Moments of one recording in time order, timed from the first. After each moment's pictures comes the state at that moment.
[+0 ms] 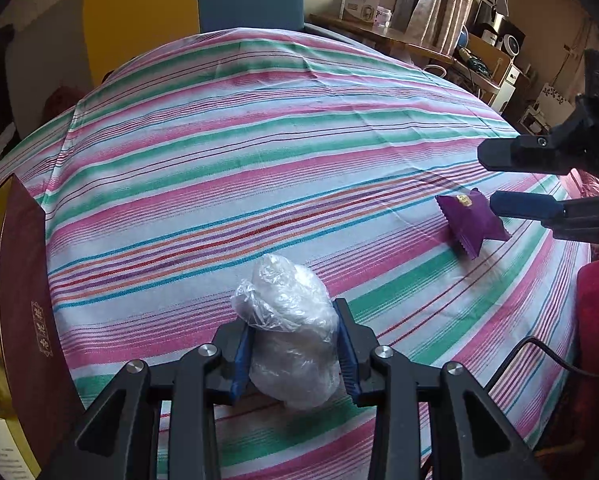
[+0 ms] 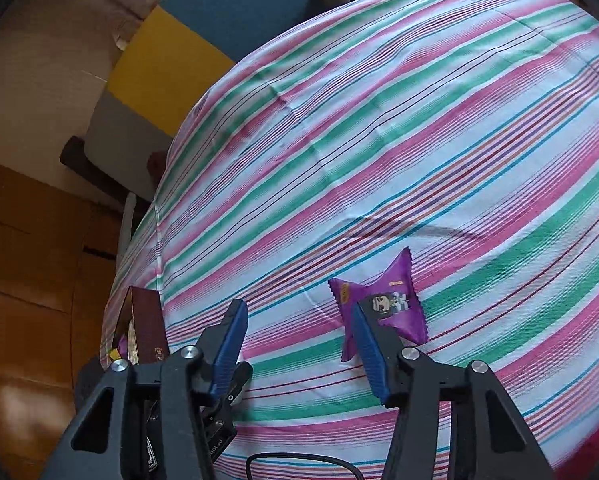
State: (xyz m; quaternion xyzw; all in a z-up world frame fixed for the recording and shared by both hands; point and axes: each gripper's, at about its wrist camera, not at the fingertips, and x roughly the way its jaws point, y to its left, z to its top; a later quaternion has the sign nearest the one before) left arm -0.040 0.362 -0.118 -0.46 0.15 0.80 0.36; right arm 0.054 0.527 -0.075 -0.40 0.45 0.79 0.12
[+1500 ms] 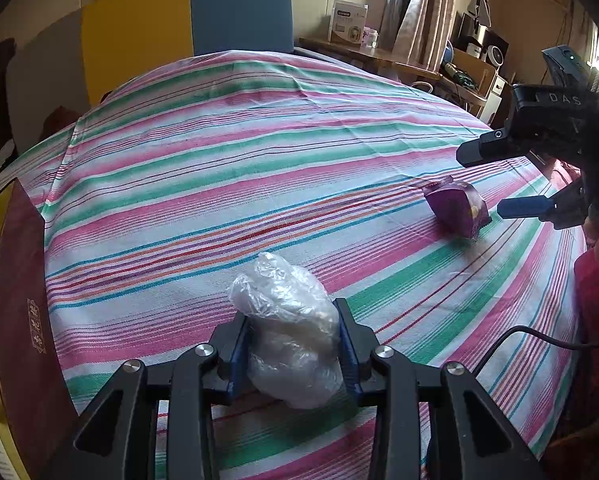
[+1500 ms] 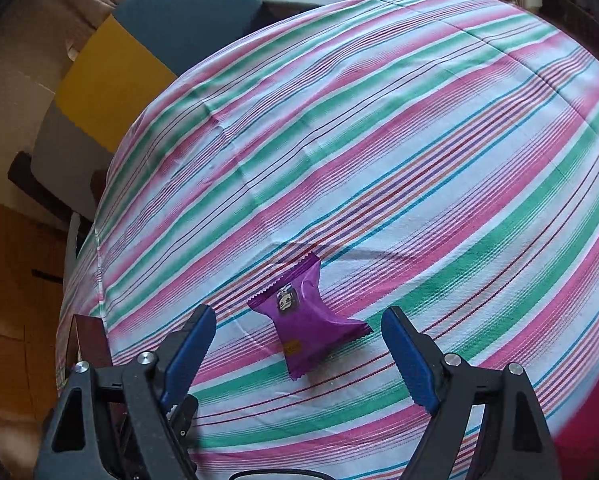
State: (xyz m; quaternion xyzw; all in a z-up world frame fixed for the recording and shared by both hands) left arm -0.028 0.354 -0.121 -0.42 0.14 0.81 0.38; right arm 0.048 0.557 -0.094 -0.43 0.41 0.77 0.24
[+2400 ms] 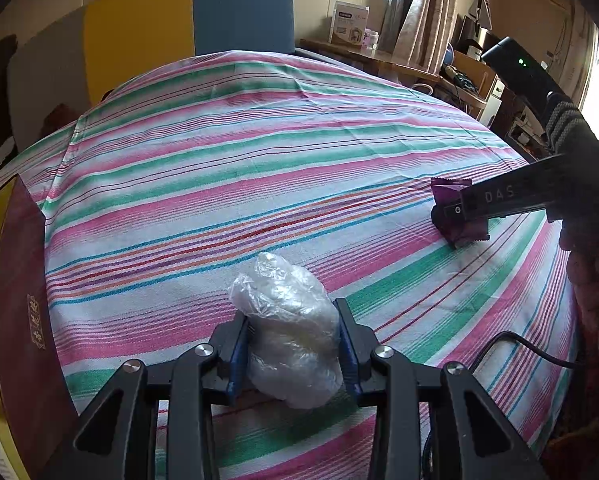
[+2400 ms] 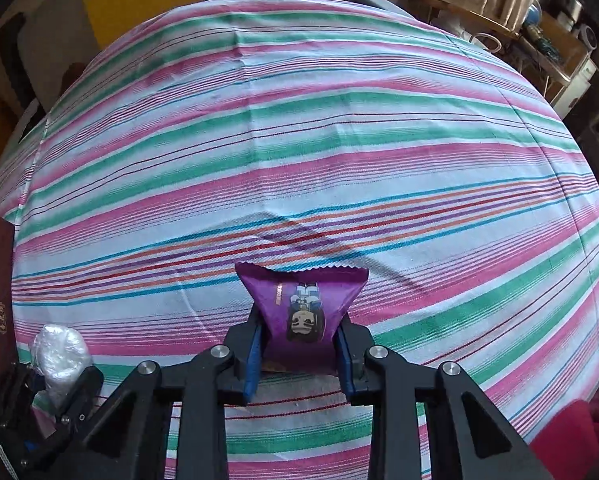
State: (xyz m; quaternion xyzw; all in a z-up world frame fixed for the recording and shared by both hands) left arm -0.028 0.354 -0.119 -0.42 0.14 0.81 0.38; right arm 0.003 0.540 -0.120 -0.54 0.21 0.77 0.26
